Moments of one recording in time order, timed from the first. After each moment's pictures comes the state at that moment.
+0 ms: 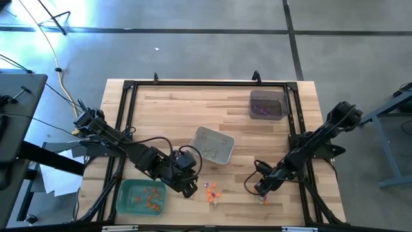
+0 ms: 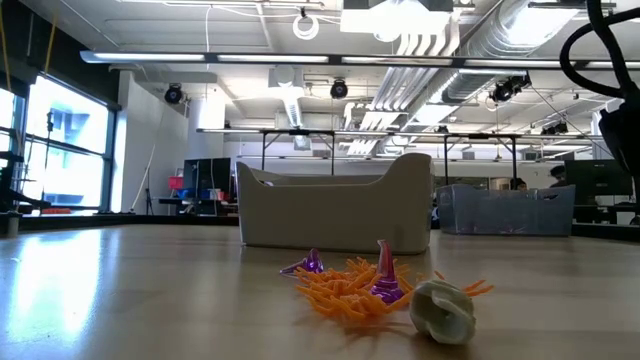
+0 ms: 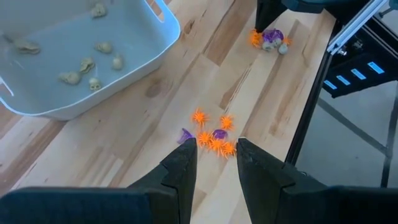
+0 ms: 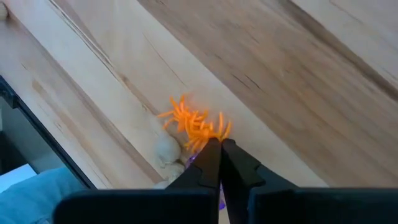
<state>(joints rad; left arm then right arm) -0.55 1.67 1.49 -0.79 -0.37 -1.04 0.73 1.44 0.51 -0.09 -0.02 1.64</state>
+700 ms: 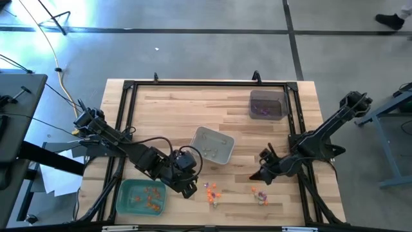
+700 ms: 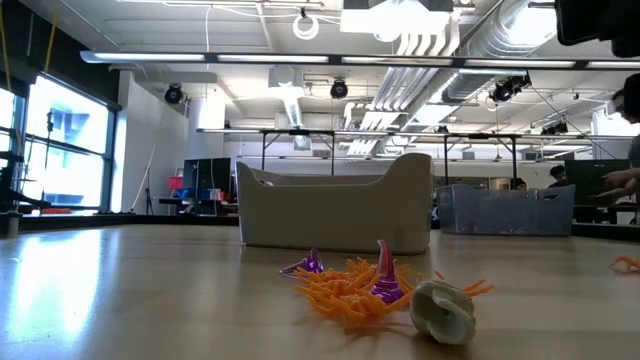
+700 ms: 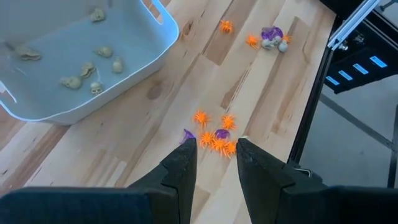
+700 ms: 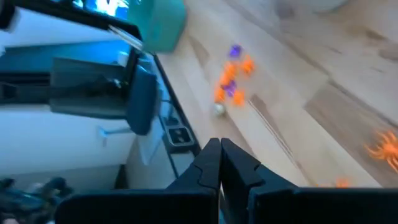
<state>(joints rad) -0.55 1.67 1.49 -0.79 -0.38 -1.01 0.72 1.08 0.51 0.03 0.31 1.49</state>
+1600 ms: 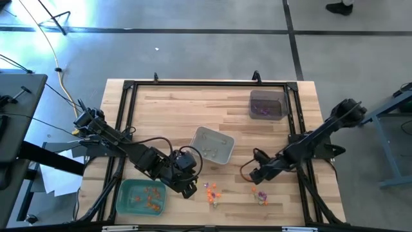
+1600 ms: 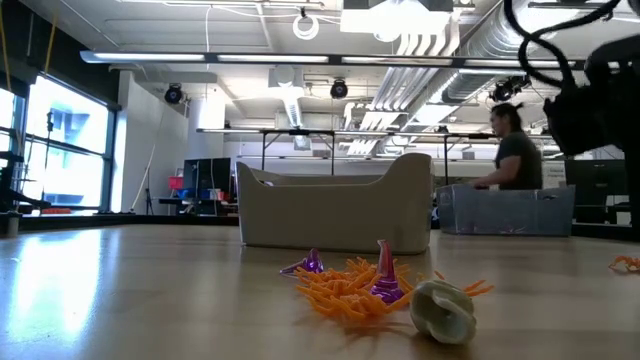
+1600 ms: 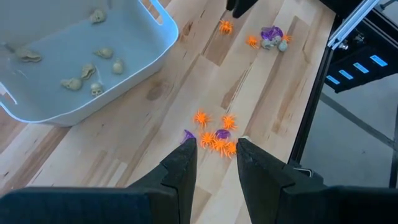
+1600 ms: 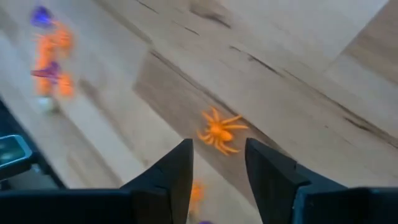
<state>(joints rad) -0.55 1.67 1.49 -0.79 -0.38 -1.00 0.61 1.31 0.51 -0.21 0.12 1.57</state>
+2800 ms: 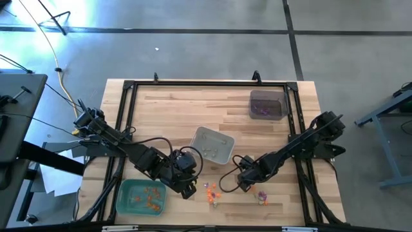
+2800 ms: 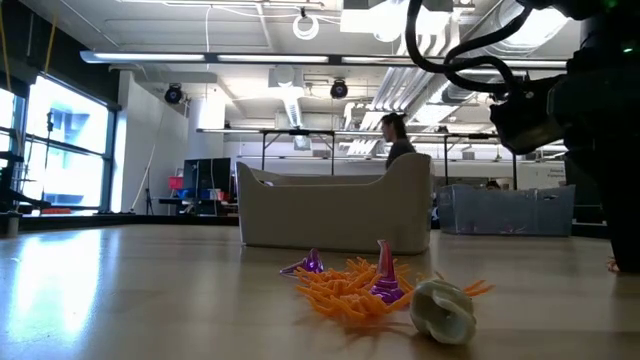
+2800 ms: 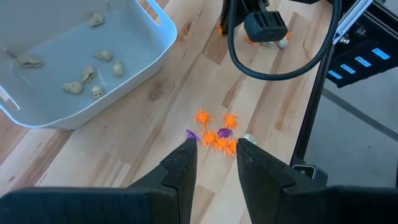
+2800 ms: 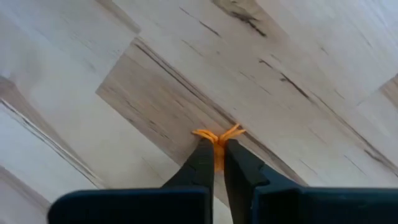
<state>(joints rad) -0.55 1.67 1.49 -0.79 -0.38 -0.97 0.52 1.75 0.92 -0.62 0.02 1.34</state>
